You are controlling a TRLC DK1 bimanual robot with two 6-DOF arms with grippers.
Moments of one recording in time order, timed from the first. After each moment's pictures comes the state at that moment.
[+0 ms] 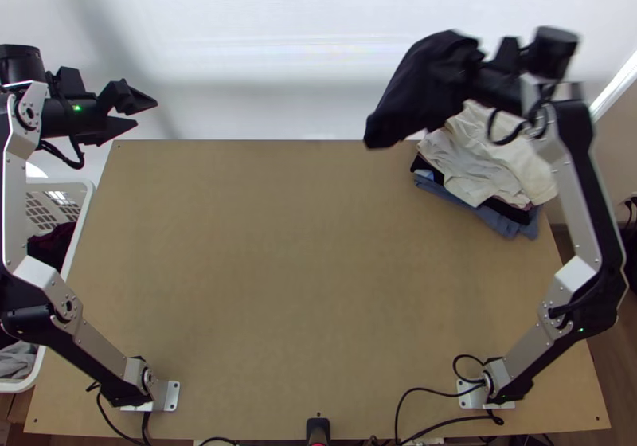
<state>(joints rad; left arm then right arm) 0.22 1.79 2.18 -1.12 0.59 -0.36 0.07 1.80 2.09 -0.51 -0.58 0.74</state>
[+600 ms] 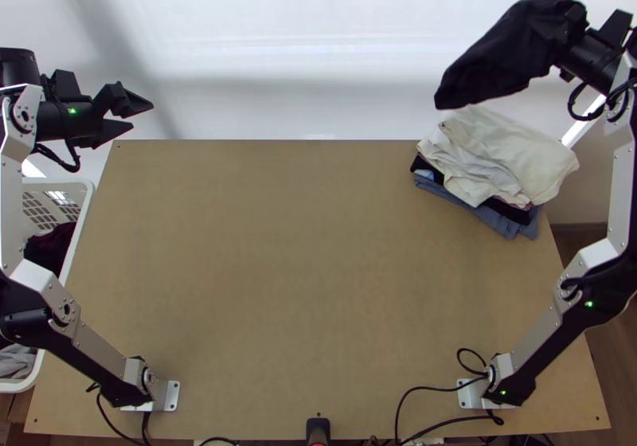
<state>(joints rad) 0.23 1.77 2.16 -1.12 0.59 -0.35 -0.23 1.94 2.31 -0.40 -0.78 0.91</state>
